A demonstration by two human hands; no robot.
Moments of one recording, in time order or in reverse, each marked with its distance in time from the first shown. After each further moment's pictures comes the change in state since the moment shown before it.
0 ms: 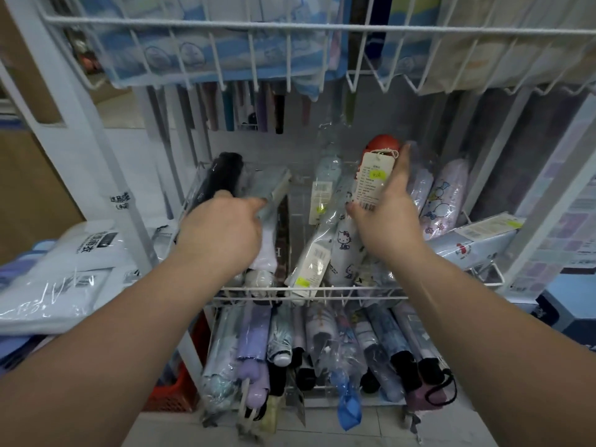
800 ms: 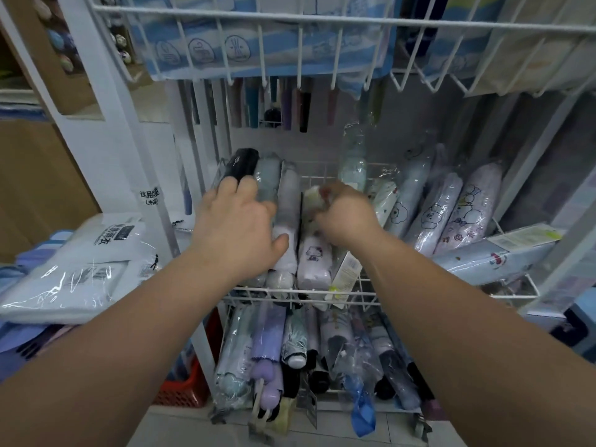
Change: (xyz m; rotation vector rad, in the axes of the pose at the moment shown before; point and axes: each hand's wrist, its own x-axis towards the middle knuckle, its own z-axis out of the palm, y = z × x) left_hand 0.000 -0.017 -0.002 0.251 -0.006 0.109; right_hand 0.022 -0.027 0.080 -0.374 -0.285 -0.109
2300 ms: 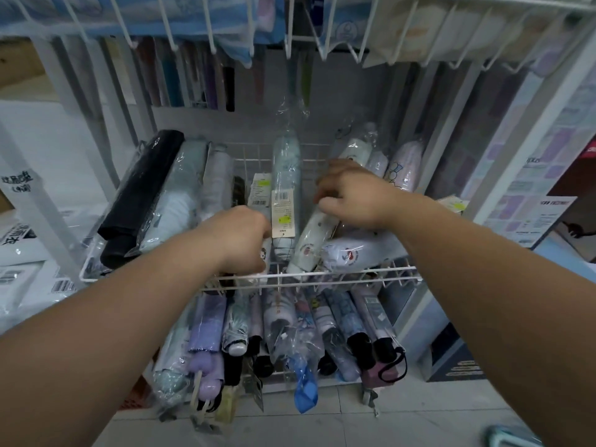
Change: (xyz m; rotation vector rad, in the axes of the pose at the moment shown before) left_hand 0.031 0.090 0.022 -0.193 -0.487 0.249; right_hand 0.004 0.111 -0.094 -0.450 -0.221 -0.390
